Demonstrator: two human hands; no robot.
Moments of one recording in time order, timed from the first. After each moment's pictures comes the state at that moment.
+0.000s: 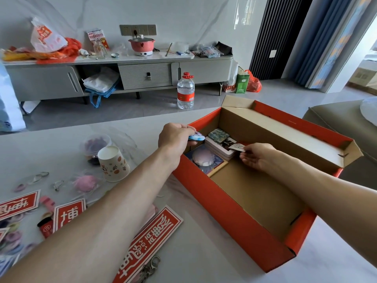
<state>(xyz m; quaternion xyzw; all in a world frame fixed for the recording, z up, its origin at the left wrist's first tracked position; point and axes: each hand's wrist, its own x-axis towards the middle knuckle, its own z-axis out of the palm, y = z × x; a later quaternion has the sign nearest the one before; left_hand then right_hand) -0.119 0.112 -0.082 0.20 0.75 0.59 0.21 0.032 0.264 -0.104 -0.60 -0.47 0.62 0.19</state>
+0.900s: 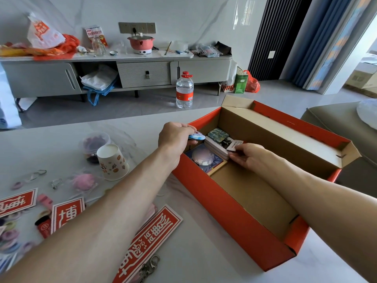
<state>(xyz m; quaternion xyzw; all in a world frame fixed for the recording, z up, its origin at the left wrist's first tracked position) -0.117 0.107 -0.079 0.21 0.74 0.60 0.21 0.011 0.256 -0.111 -0.59 -0.40 0.67 0.21</state>
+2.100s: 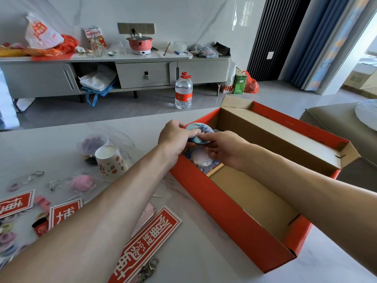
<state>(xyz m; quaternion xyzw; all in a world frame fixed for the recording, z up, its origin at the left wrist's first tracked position) -0.122 0.108 -0.072 0.23 0.74 0.58 0.25 -0.020 0.199 -0.073 -0.41 -0.55 0.71 0.13</state>
